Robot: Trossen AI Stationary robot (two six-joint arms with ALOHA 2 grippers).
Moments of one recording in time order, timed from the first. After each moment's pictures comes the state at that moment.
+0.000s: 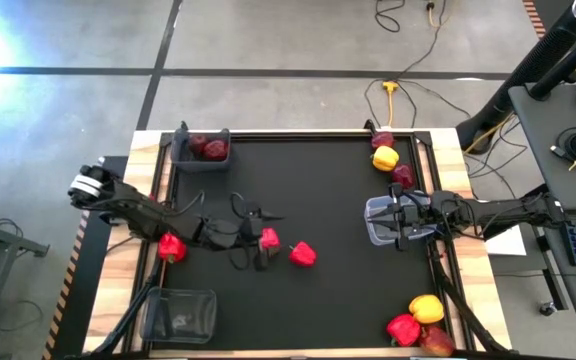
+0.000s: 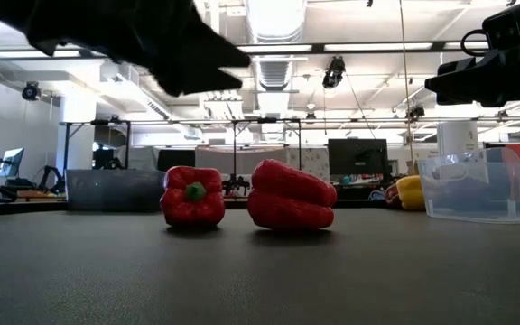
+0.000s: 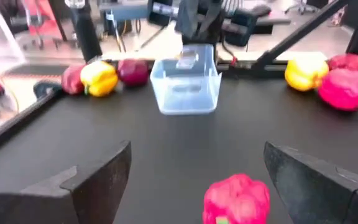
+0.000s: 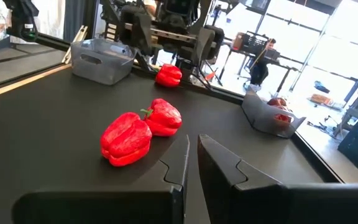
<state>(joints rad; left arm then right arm) -0.29 1.49 0.64 0.61 -0.48 -0.06 0.00 0.26 0.03 0.16 -0.08 -0.29</state>
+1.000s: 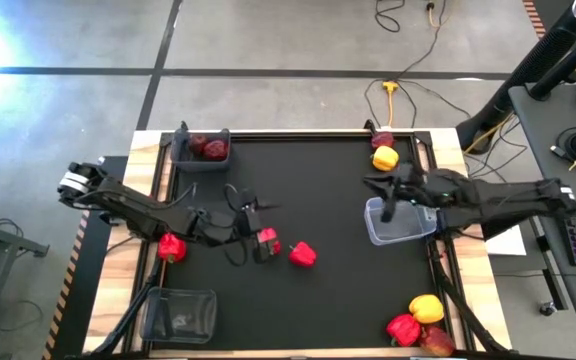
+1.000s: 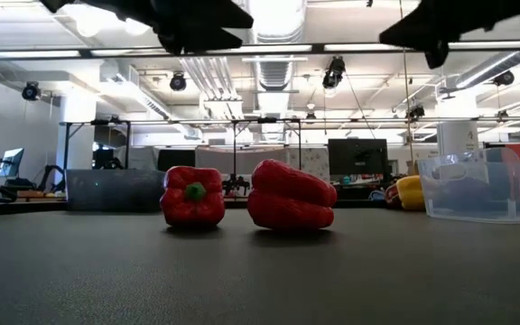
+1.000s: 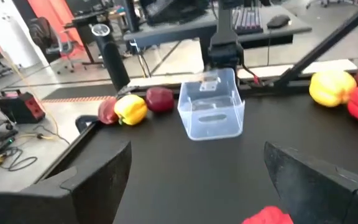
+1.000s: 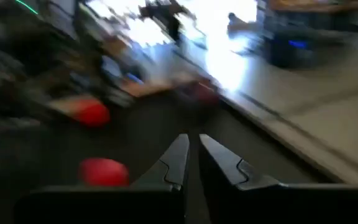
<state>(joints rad) -0.29 1.38 0.76 0.38 -0.57 0.05 -0.02 0.72 0.56 -0.09 0.36 0.14</state>
